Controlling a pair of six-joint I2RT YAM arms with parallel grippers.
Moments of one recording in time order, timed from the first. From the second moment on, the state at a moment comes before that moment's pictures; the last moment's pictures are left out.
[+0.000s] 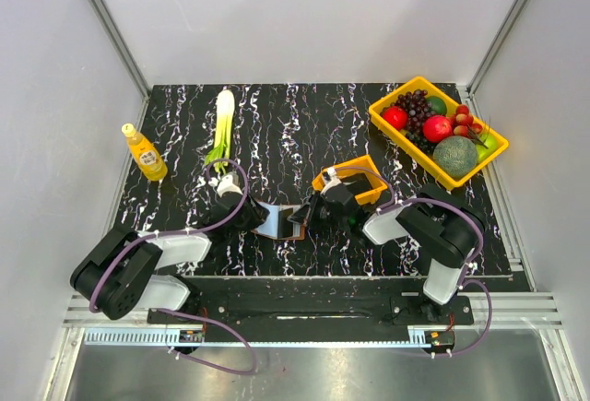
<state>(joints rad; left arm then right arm) -0.58 1.33 0.29 0.40 -0.14 -0.88 0.82 1.79 0.60 0.73 -0.15 1.05</state>
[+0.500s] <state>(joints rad) -0.59 1.34 0.31 0.40 -0.15 -0.87 0.82 1.60 0.63 0.50 -0.03 0.95</state>
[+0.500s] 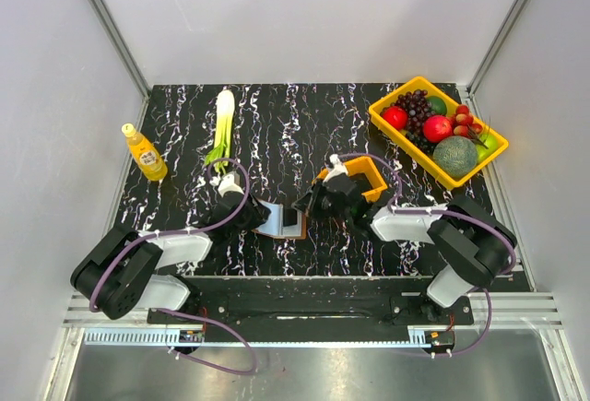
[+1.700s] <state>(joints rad) -0.60 1.02 0.48 -0.24 -0.31 -0.71 0.87 1.78 0.87 0.29 0.00 0.91</state>
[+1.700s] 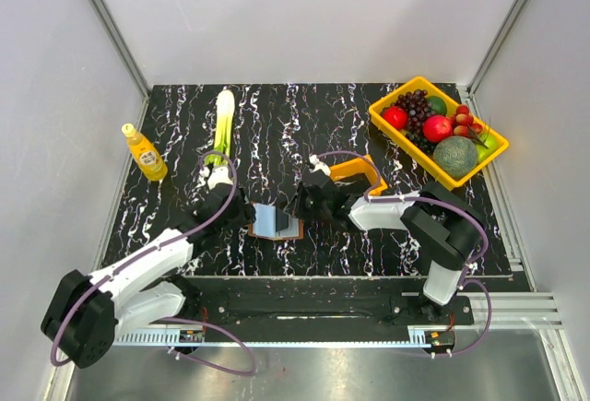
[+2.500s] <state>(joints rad) -0.60 1.20 0.40 -0.04 -0.09 -0.70 0.87 1.76 0.87 0.26 0.02 0.90</state>
